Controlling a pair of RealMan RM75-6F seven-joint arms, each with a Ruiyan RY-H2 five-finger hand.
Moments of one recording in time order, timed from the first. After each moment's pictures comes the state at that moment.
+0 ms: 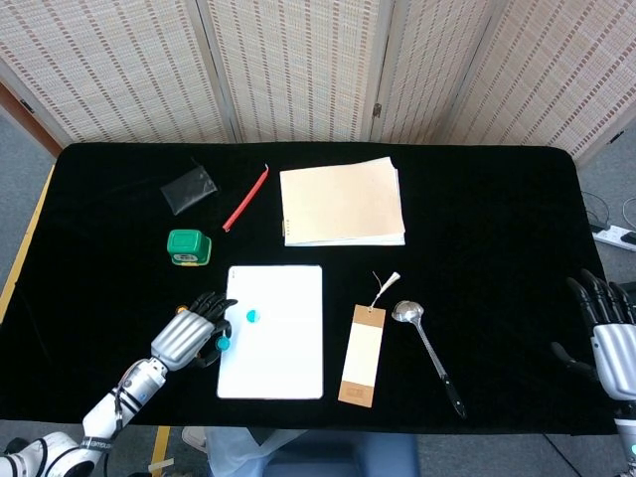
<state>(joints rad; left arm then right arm) -0.54 -1.39 -0.03 -1.53 1.54 0.98 0.09 0.04 -1.08 0.06 -1.57 -1.53 1.54 0.08</state>
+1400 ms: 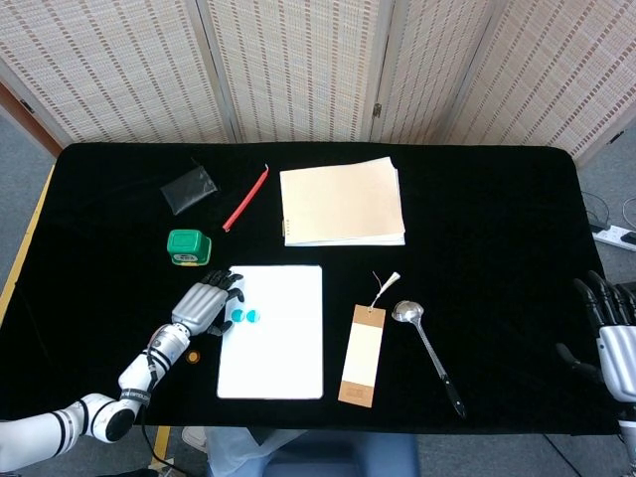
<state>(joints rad) -0.70 -1.51 -0.11 -1.38 1.22 0.81 0.17 0.03 -1.08 0.07 -1.57 -1.51 1.54 0.08</state>
